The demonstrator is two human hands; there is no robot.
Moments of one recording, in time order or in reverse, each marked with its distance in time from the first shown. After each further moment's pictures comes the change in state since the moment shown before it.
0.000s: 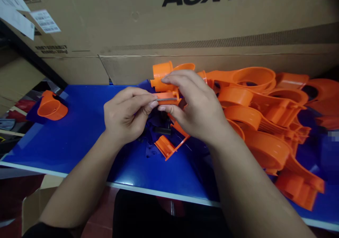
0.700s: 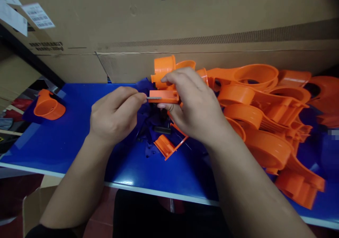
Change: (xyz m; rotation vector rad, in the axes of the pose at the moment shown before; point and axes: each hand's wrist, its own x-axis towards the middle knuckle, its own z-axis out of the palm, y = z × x) left_hand -0.002 -0.007 -0.021 0.408 -0.062 0.208; right_hand 0.001 -0.010 0.000 -0.060 -0.039 0.036
